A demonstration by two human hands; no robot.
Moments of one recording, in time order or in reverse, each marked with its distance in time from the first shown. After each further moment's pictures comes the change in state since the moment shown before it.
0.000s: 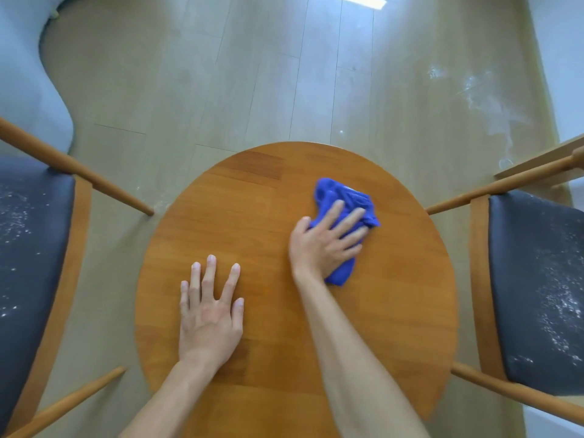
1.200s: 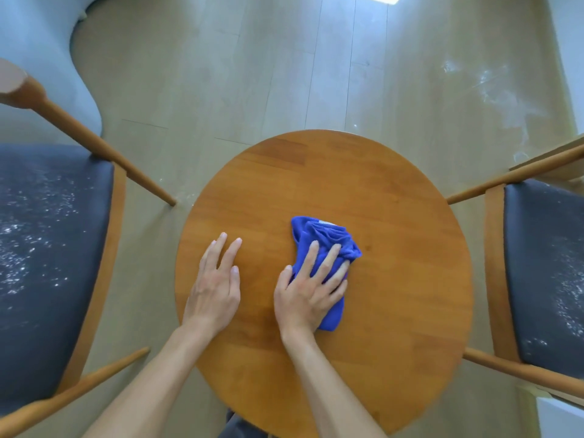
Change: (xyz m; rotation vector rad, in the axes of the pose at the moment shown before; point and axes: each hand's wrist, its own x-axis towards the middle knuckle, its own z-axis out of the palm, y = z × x) left_hand -0.002 -0.043 -0.036 -0.406 0.078 0.065; right_hand -0.140 0.028 -0.002 -0.043 -0.059 -0.184
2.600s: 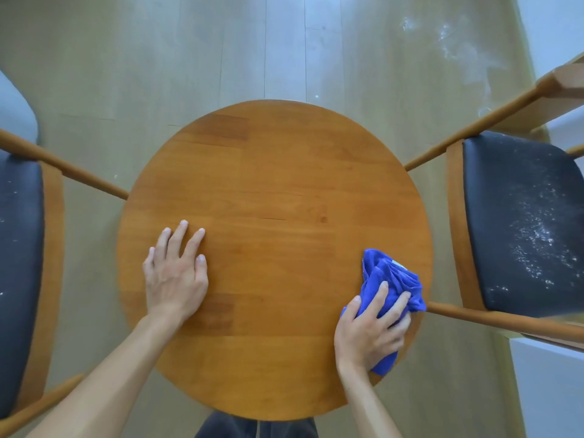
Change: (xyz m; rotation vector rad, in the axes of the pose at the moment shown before) left_hand 0.004 0.024 0.027 0.331 0.014 -0.056; right_hand -0.021 0.184 -0.025 -0.038 0.097 0.413
